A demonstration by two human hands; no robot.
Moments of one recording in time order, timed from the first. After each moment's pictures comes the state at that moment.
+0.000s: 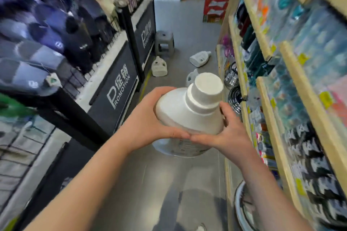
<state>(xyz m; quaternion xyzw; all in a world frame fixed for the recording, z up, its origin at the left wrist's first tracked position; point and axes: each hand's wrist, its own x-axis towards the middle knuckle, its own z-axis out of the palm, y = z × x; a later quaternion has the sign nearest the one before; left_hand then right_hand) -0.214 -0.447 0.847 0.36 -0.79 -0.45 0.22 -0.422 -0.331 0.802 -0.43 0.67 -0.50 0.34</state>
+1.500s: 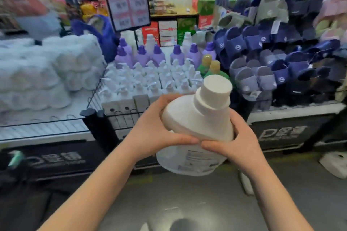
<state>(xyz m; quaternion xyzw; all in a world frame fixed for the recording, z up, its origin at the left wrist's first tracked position) -0.003 -0.173 0.974 0.73 -0.44 -0.19 0.49 -0.171 -0.341 0.927 -0.78 0.23 -0.29 0.51</state>
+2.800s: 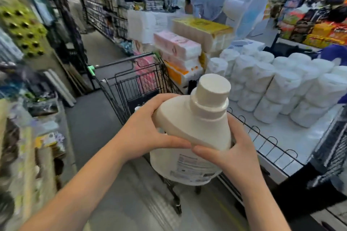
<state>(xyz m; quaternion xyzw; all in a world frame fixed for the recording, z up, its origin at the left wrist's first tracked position) 0.167 0.448 0.991 0.85 -0.05 0.11 0.51 0.213 0.219 0.948 -0.77 -0.19 -0.03 0.61</state>
